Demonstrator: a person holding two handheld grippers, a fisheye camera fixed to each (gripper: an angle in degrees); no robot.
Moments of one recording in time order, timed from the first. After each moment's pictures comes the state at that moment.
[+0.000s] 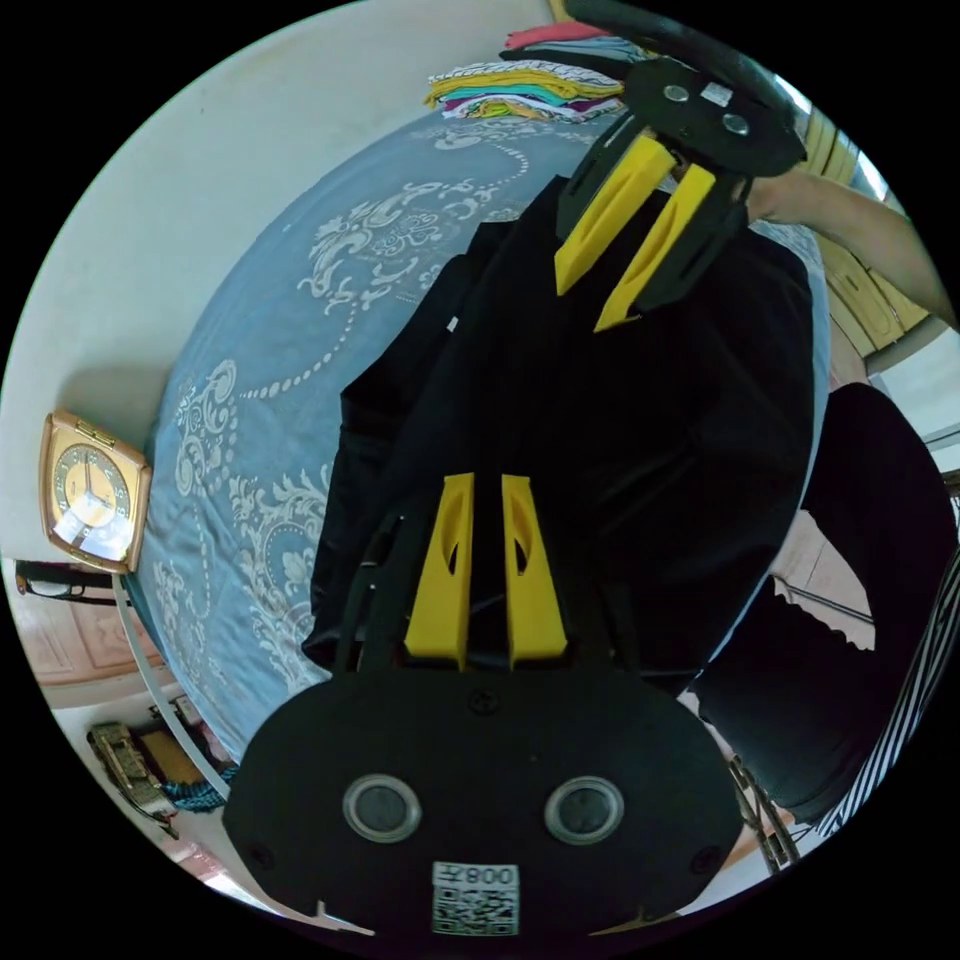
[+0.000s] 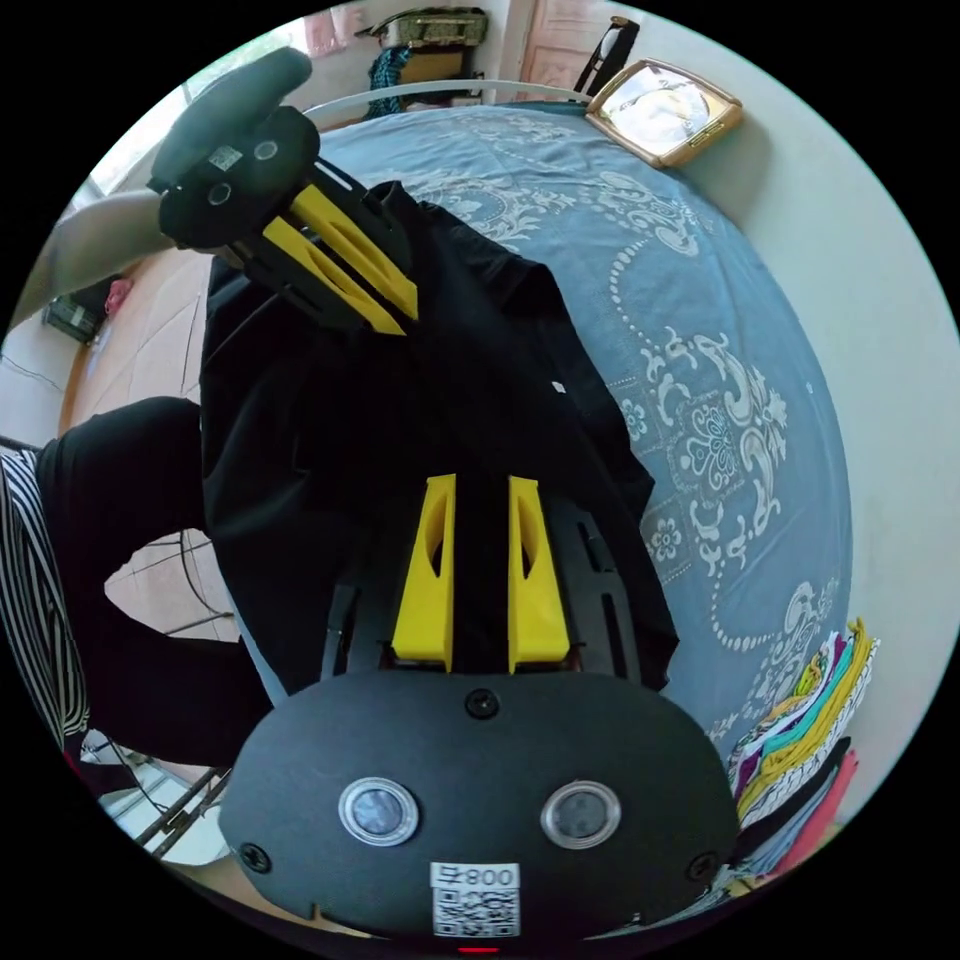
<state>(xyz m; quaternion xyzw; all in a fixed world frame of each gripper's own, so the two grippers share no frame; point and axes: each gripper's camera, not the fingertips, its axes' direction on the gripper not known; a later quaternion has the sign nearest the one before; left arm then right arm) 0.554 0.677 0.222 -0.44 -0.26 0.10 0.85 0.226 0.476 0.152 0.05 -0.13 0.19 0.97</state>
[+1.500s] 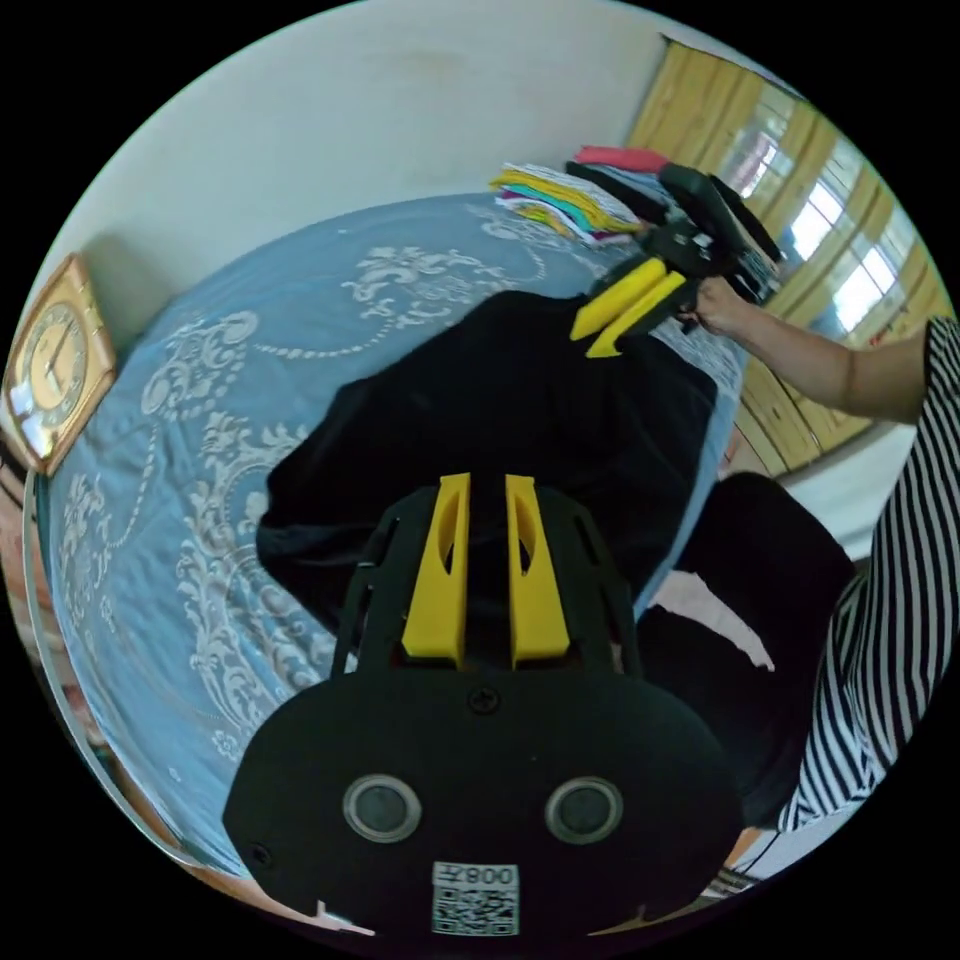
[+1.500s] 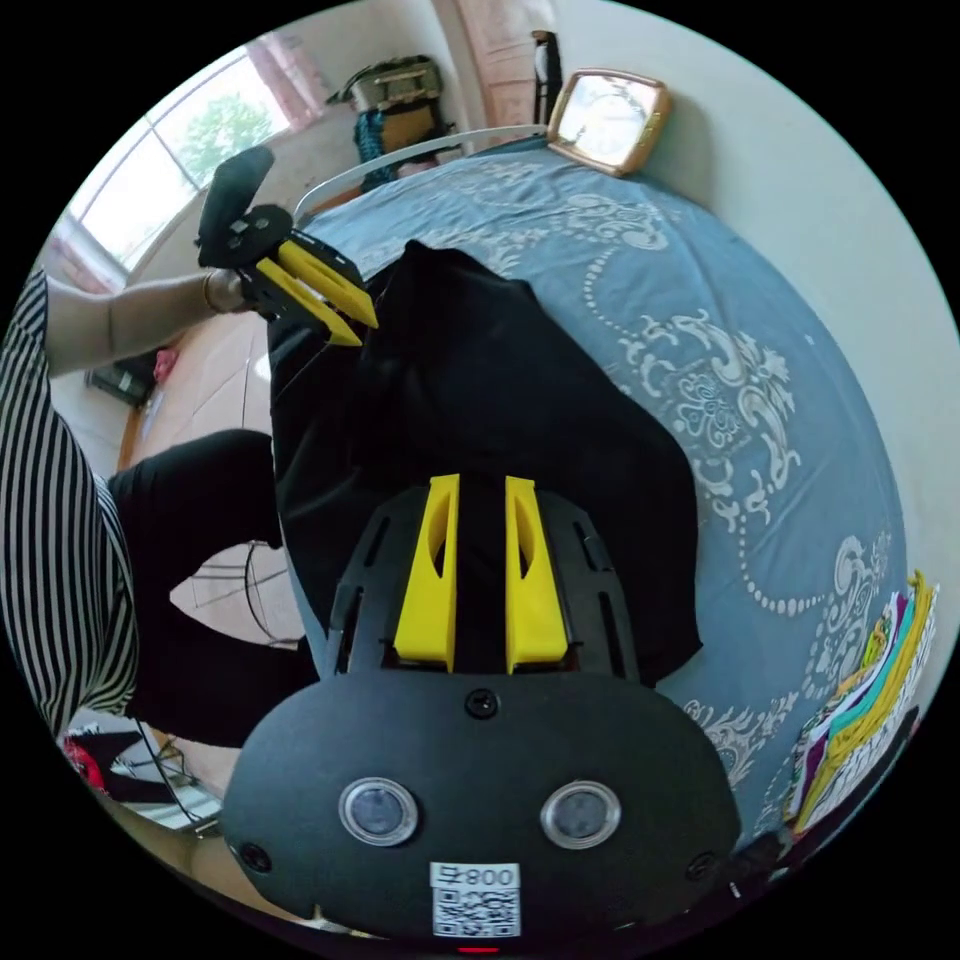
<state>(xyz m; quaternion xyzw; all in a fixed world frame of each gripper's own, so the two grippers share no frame) 0.521 0.677 0.152 -0.33 -0.16 -0.01 0.93 0.271 0.504 0.093 0.12 -0.21 0.25 0.94</state>
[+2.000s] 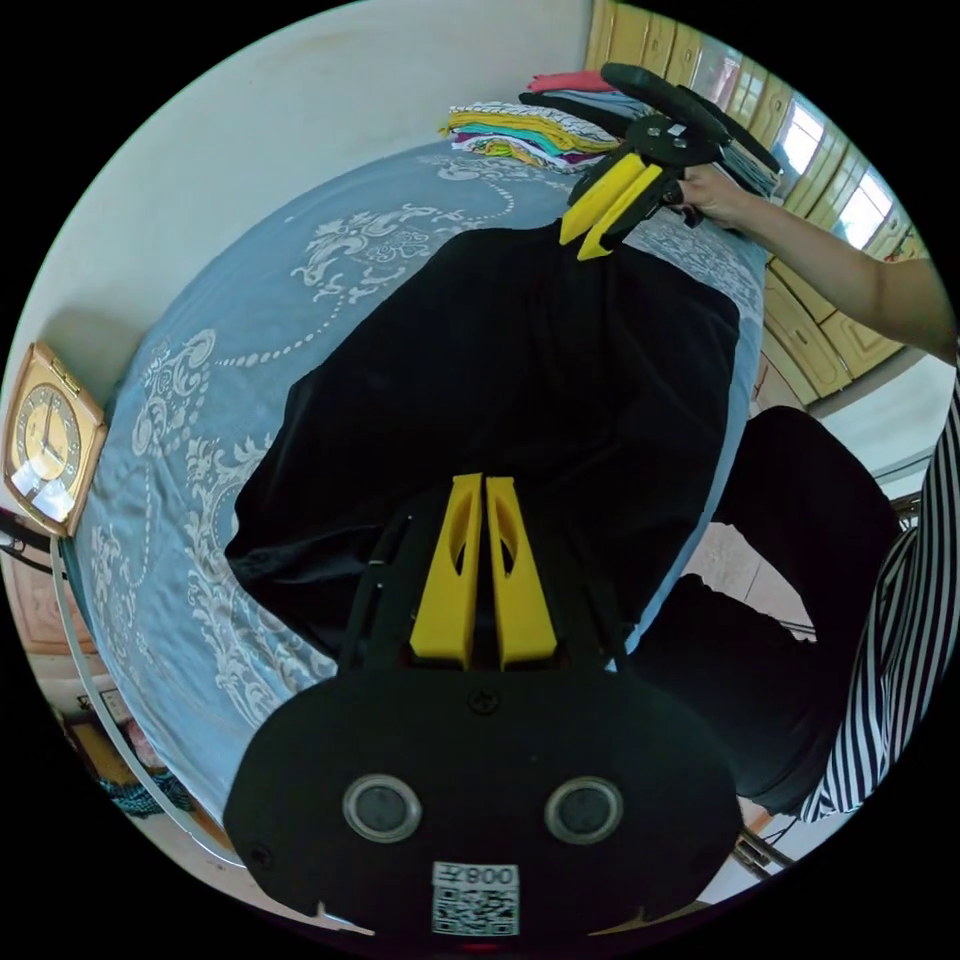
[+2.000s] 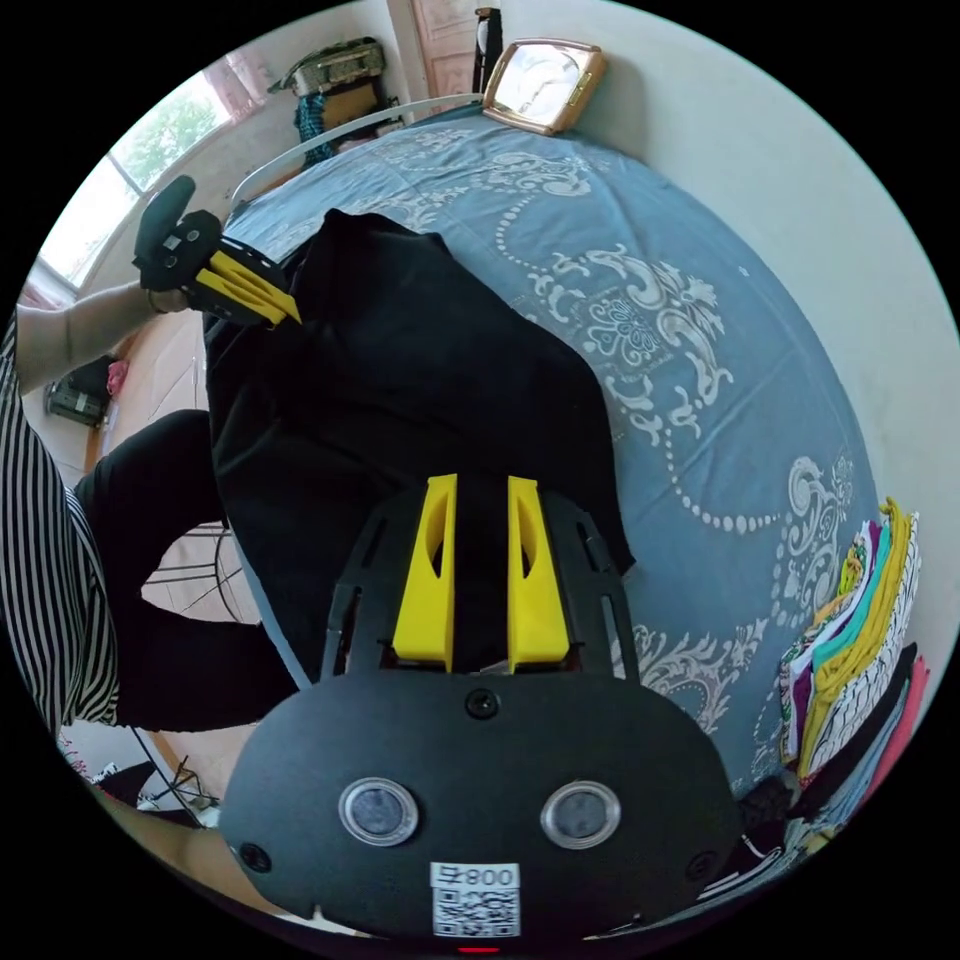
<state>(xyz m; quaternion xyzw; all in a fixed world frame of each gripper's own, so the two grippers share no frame) 0.530 0.673 0.177 -0.40 -0.19 0.04 0.90 0.303 0.558 0.098 0.05 -0.17 0.29 0.94</state>
